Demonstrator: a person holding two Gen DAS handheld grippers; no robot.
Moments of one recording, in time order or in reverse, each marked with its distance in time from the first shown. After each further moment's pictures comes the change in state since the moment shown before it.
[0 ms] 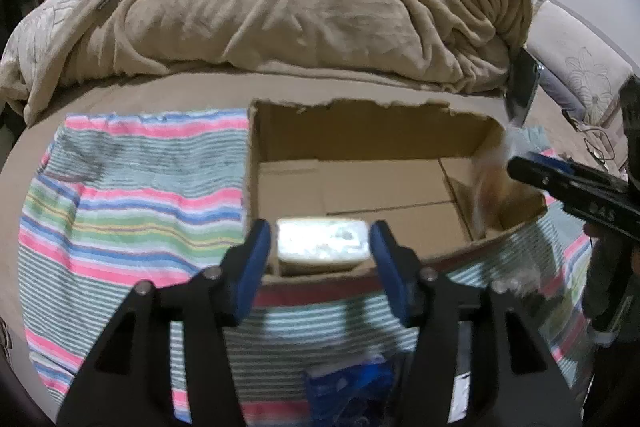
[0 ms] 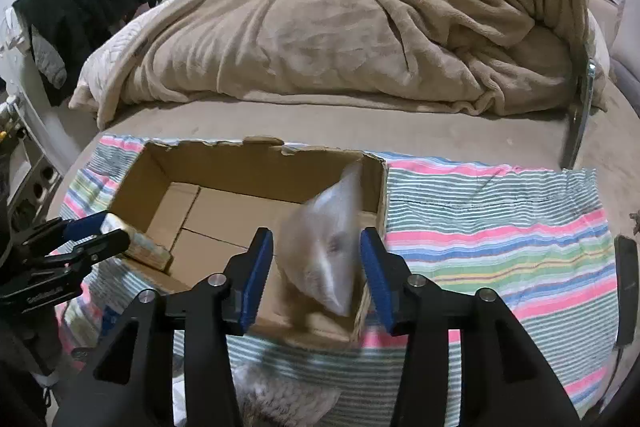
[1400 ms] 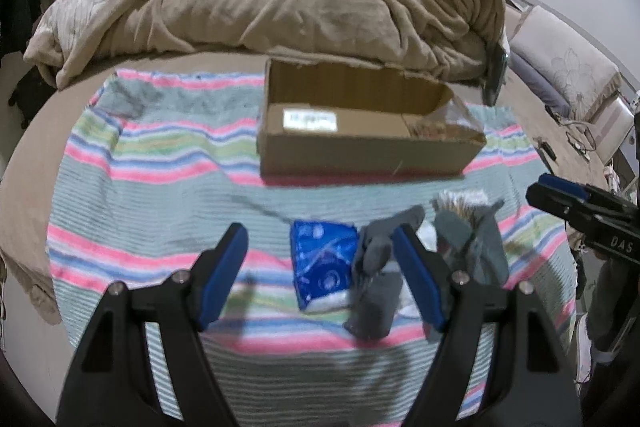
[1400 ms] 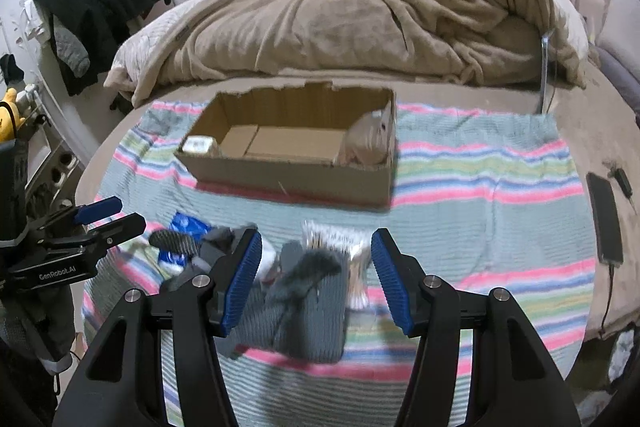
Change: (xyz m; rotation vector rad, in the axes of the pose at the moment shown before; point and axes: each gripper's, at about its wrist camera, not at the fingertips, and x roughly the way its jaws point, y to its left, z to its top) left arm -0.089 -0.011 -0.083 -0.049 0.005 -0.001; right arm -0.099 0.039 -0.081 0.004 0.019 0.010
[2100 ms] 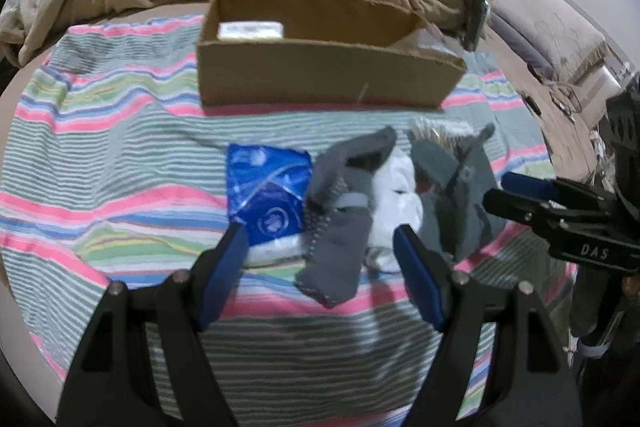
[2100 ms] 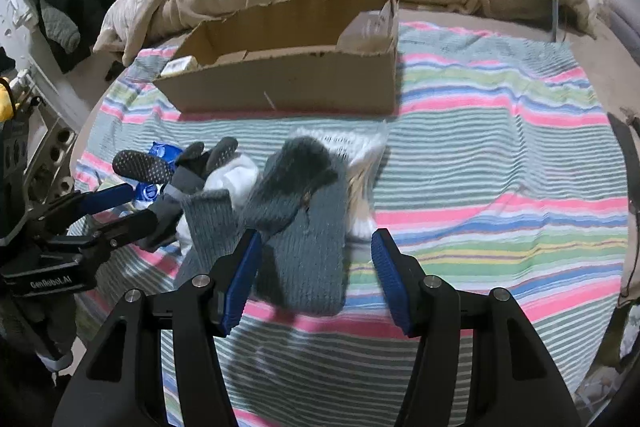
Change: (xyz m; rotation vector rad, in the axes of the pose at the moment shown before) left arm 0.039 -0.030 -0.036 0.051 0.138 -0.084; right arm 0.039 -0.009 -0.043 0.036 0.163 0.031
